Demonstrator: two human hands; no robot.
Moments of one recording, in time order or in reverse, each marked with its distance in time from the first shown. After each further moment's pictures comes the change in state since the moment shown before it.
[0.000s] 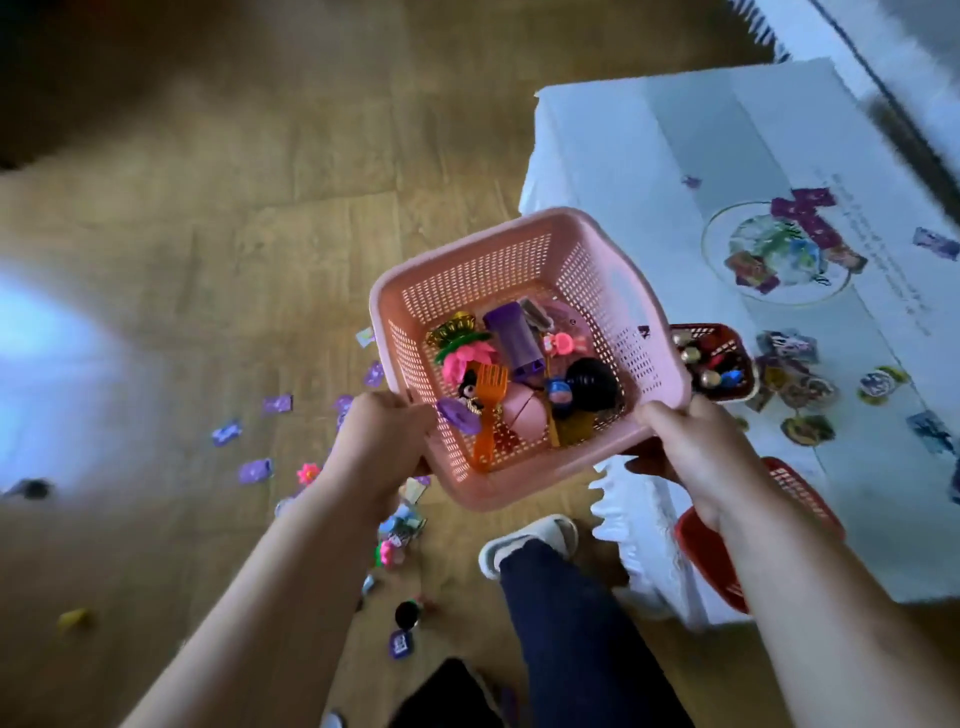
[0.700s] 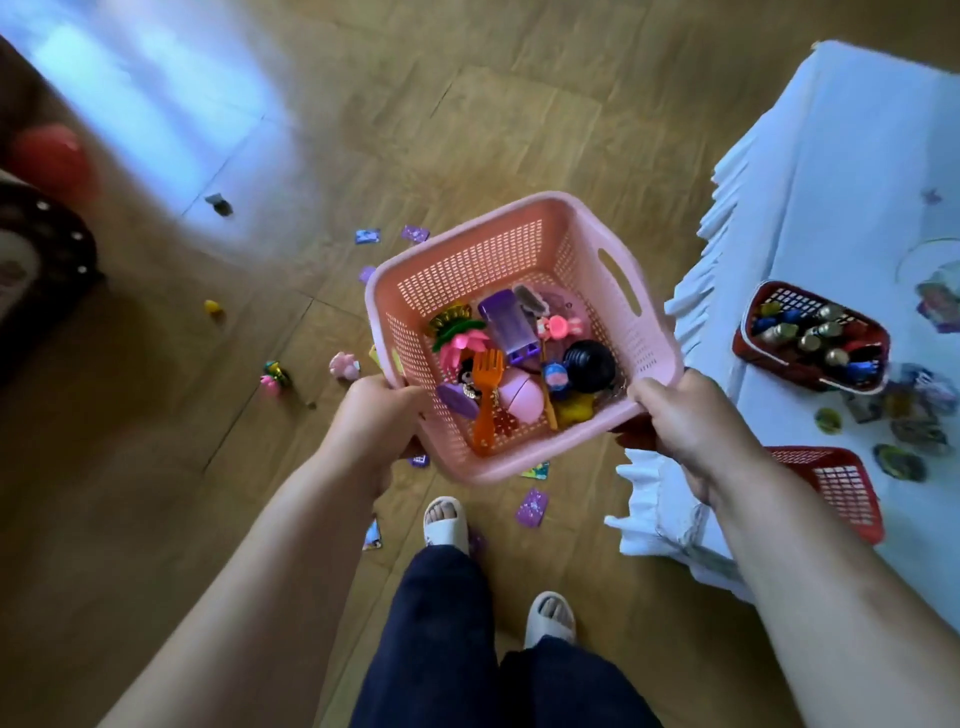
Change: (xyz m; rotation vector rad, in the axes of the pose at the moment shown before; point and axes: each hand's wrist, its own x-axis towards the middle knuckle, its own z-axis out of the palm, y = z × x) left_hand -0.200 -0.199 -0.064 -0.306 0.363 -0.216; right_hand -0.136 0.082 0.036 -0.318 -0.433 -0.102
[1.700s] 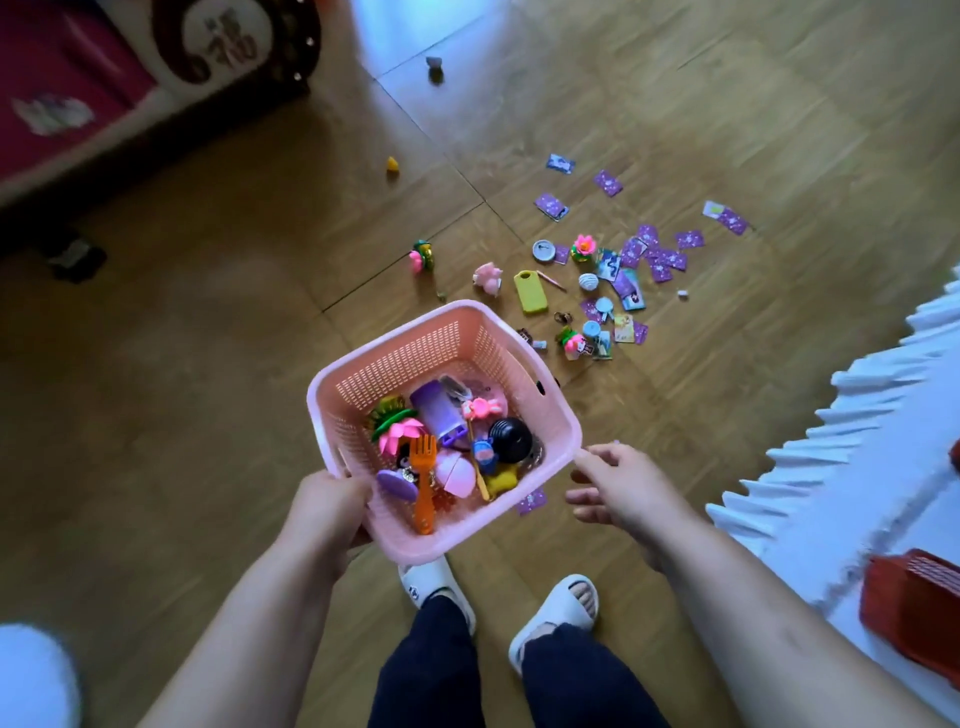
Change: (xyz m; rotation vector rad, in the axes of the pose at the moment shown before) left_hand -0.050 -0.263 -0.193 -0.404 0.399 -0.447; right_hand -0.085 0.114 0.228 -0.391 -0.487 0.125
